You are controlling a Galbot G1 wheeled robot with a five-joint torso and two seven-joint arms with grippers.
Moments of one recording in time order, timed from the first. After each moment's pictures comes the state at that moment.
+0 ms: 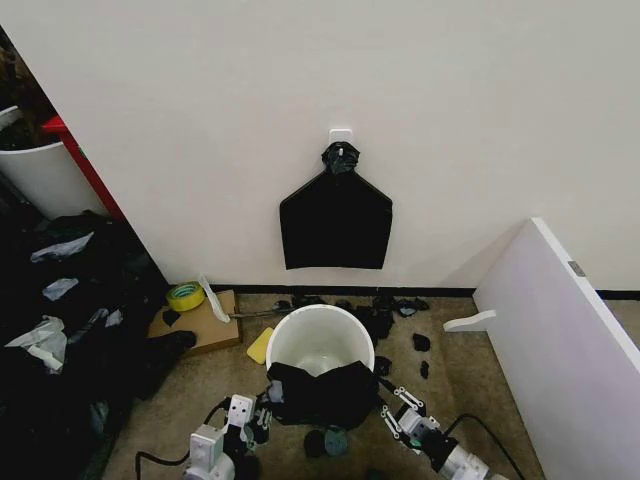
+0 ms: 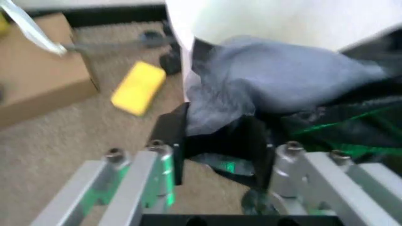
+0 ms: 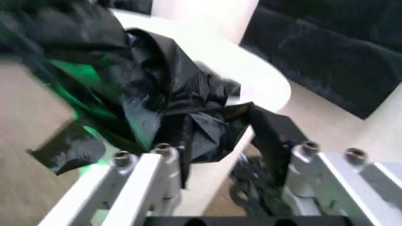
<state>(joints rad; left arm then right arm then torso) 1.58 -0.85 -0.06 -2.11 -0.63 0.20 -0.36 -1.39 0.78 -0.16 1.73 -0.15 0.23 0.42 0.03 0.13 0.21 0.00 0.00</state>
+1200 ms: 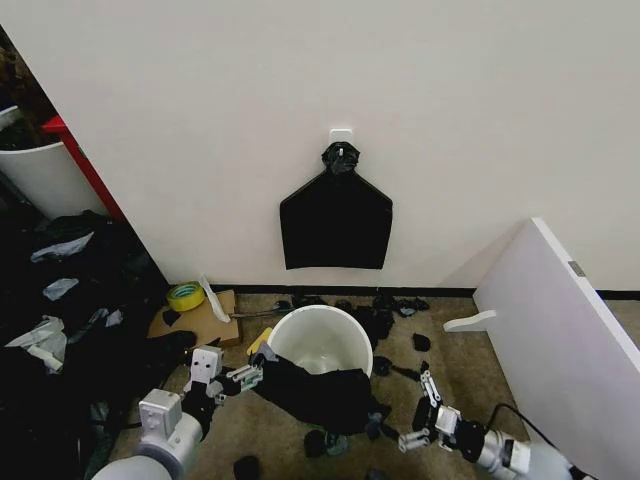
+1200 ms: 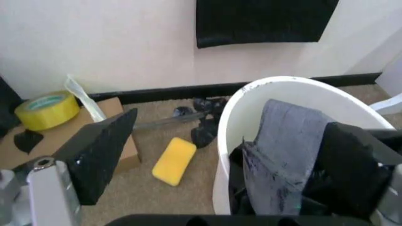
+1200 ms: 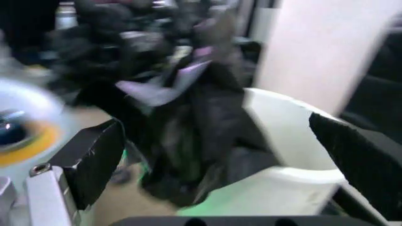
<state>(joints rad) 1.73 -0.78 -0.28 -2.29 -0.61 0.23 -0.40 -1.40 0.69 -0.04 1.65 0.11 0.79 0.00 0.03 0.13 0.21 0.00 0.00</state>
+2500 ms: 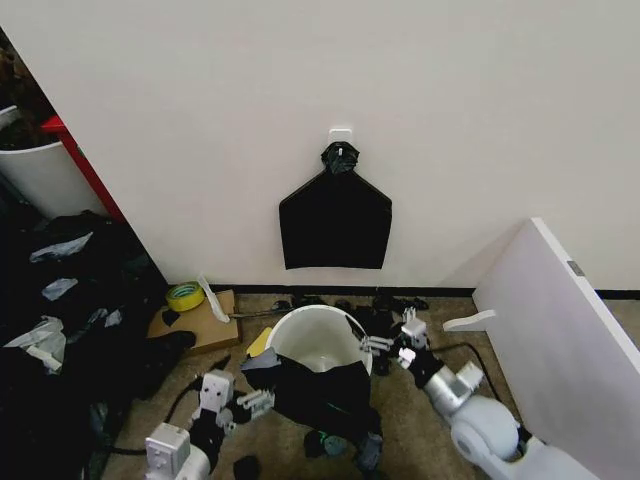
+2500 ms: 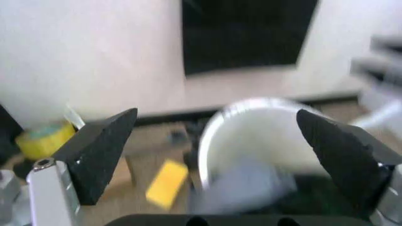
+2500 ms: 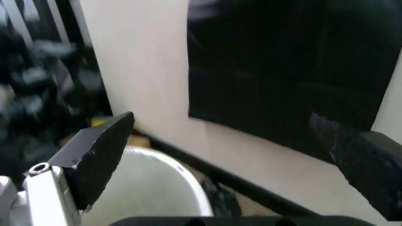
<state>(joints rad) 1.80 -0.84 -0.29 -2.34 -0.61 0.25 -0.43 -1.28 0.77 0.18 1.70 0.97 0.71 -1.15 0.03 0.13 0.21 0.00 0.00</state>
